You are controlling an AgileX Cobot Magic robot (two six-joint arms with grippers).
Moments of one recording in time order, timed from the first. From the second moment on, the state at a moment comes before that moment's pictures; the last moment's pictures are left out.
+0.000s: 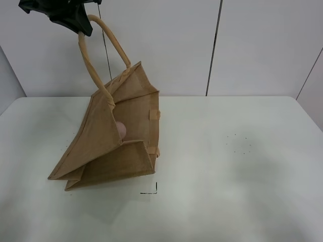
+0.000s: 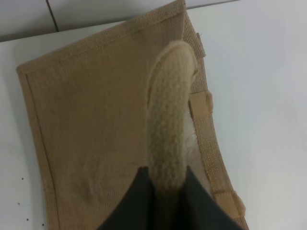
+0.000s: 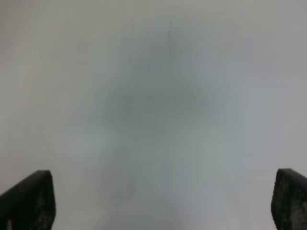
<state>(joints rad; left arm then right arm) -0.28 1.80 -2.08 -0.06 1.17 -0.09 0.03 0.19 -0.50 0.06 1.04 -0.07</state>
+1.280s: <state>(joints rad) -0.28 2.19 -1.85 -0.07 0.98 -0.08 0.03 0.00 -0.50 0.06 1.03 -0.07</state>
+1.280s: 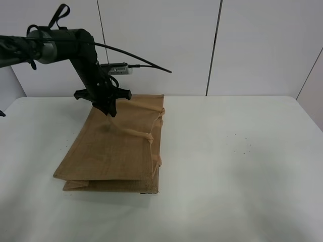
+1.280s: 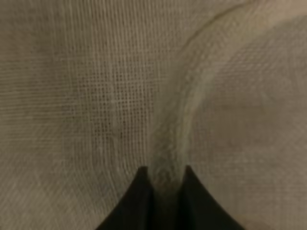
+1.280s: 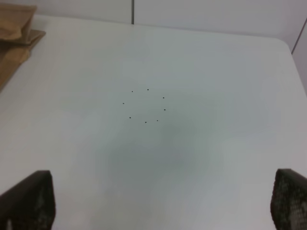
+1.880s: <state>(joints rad) -0.26 2.20 -1.85 0.00 1.01 -0.05 0.03 0.00 -0.50 0.06 1.03 -0.07</state>
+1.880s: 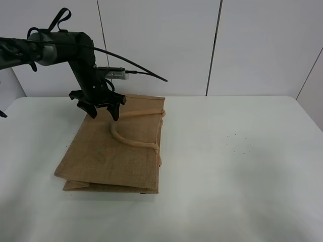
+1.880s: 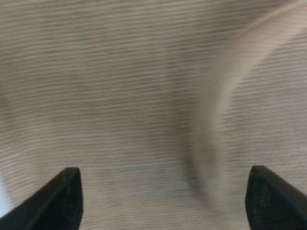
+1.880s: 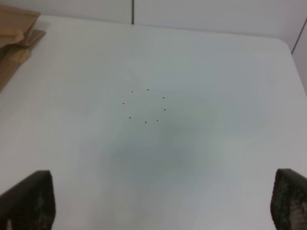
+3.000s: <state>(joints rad) -0.02 1.91 -1.73 0.03 1.17 -0.04 0.03 0.00 -0.50 0.06 1.03 -0.07</state>
